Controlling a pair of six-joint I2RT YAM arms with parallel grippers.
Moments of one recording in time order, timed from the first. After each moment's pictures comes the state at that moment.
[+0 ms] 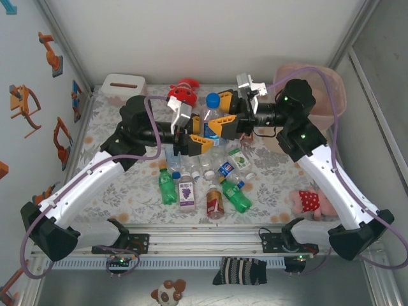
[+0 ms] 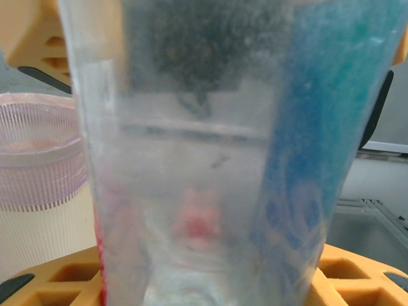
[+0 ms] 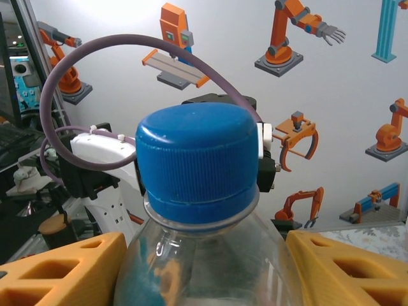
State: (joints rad) left arm -0.71 1.24 1.23 -0.07 0.99 -0.05; right arm 0.56 1.24 1.43 -0.02 -1.09 0.25
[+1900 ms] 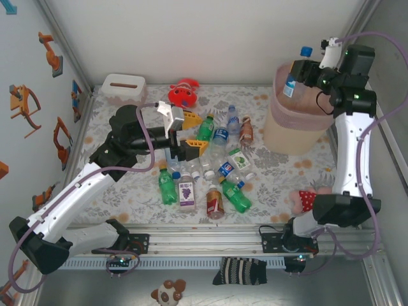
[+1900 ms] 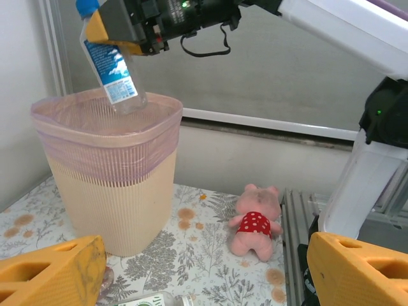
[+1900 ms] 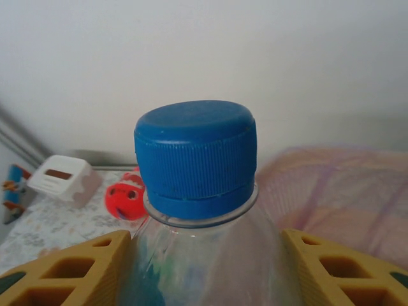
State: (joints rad) left arm -0.72 1.11 1.15 -0.13 0.72 0.01; right arm -0.12 1.53 1.91 -0.77 -0.49 0.12
